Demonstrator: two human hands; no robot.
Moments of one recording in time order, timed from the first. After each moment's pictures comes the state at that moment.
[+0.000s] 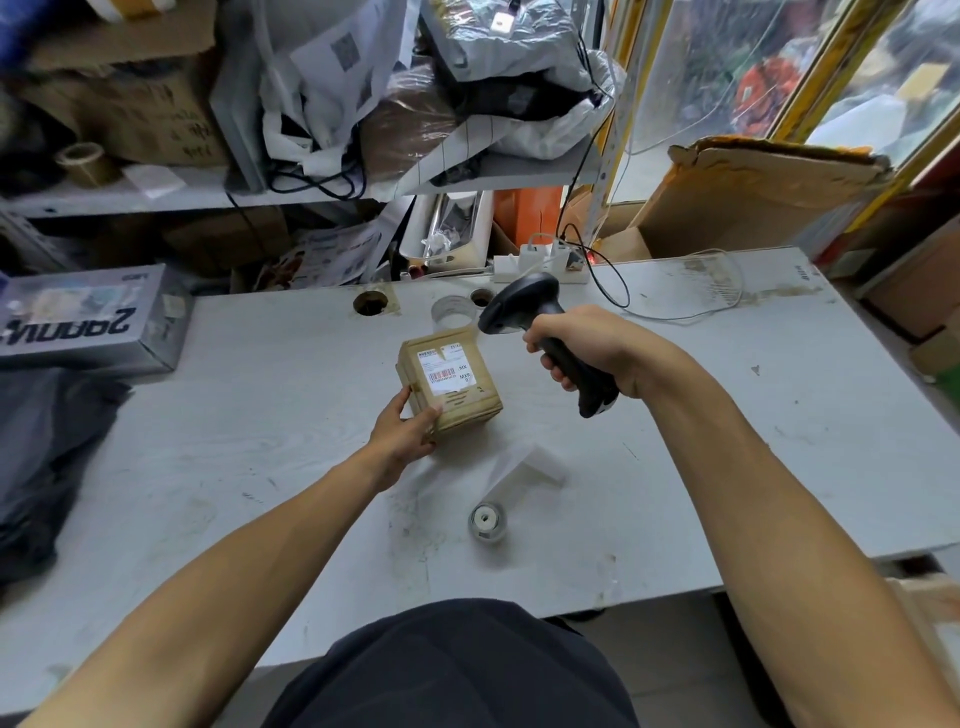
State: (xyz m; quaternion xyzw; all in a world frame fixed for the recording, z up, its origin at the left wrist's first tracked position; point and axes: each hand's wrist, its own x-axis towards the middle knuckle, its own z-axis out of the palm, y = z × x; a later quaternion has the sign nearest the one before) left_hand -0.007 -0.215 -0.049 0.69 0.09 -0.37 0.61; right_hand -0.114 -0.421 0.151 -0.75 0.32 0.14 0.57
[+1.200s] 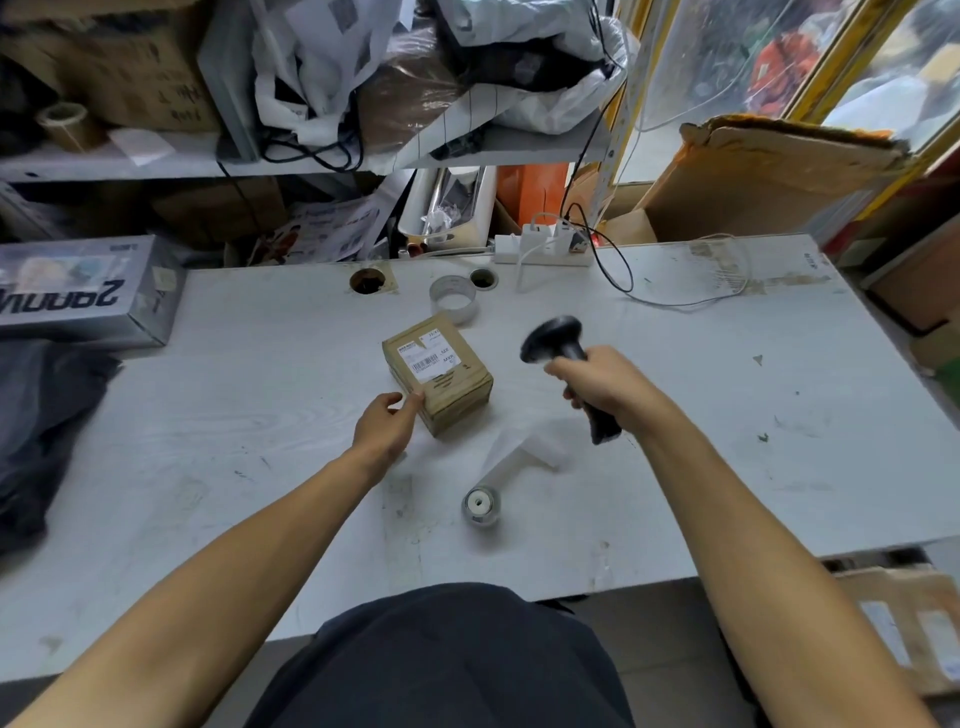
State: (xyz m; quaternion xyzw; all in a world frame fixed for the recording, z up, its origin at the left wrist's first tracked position) left_hand -0.015 -0.207 -0.060 0.83 0.08 -0.29 0.48; right_hand -0.133 -0.437 0.068 -0.78 0.39 0.10 0.48
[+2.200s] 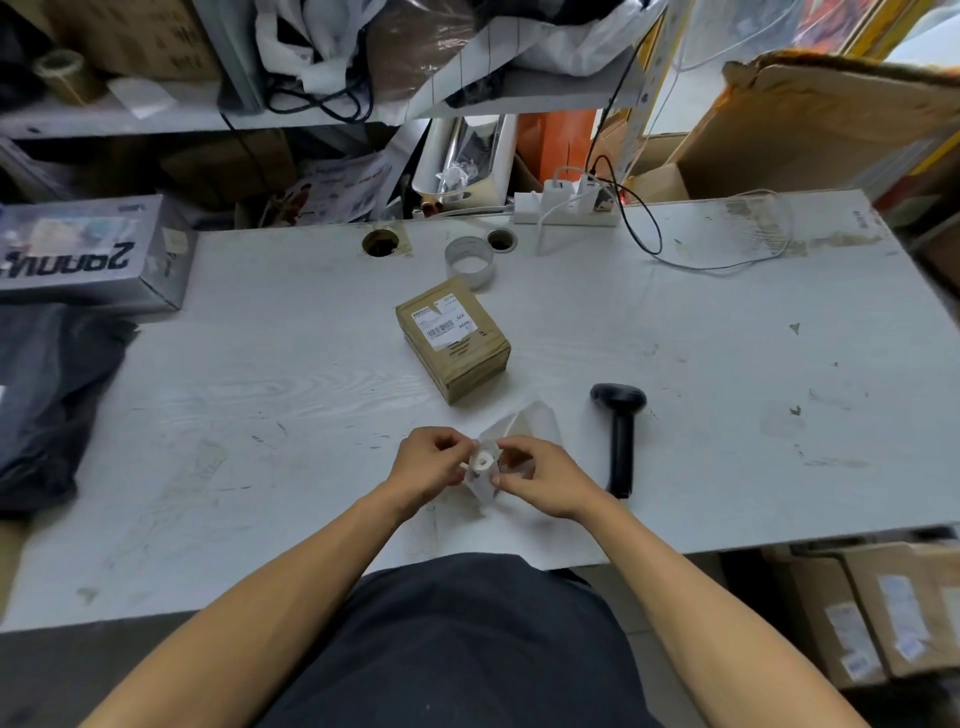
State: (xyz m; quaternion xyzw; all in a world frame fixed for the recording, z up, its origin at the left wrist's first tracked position) left_hand -0.094 -0.192 -0.064 0.80 -0.03 -0.36 0.48; right_hand -0.192 -0.364 -0.078 -0.83 0.17 0.17 0.50
